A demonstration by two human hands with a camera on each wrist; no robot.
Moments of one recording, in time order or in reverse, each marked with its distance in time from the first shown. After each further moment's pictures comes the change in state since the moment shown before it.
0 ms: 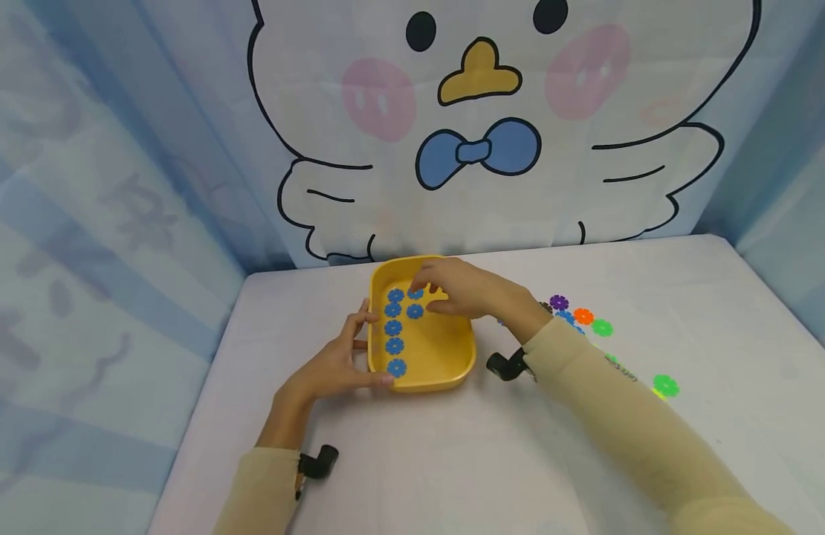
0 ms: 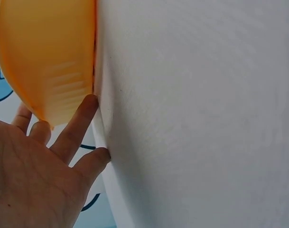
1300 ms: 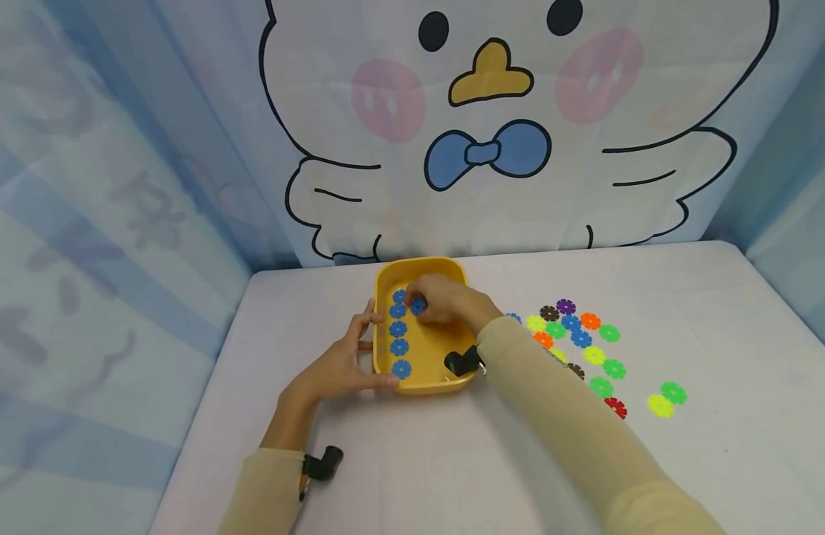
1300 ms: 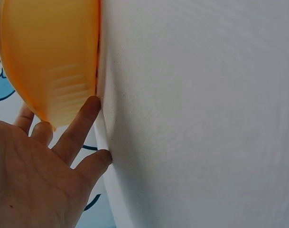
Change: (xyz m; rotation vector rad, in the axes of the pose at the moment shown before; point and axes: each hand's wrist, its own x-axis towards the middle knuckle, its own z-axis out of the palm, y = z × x) left_hand -0.003 -0.002 0.001 0.000 0.015 0.019; right_hand 0.063 0.021 0.051 0.081 -0.120 0.244
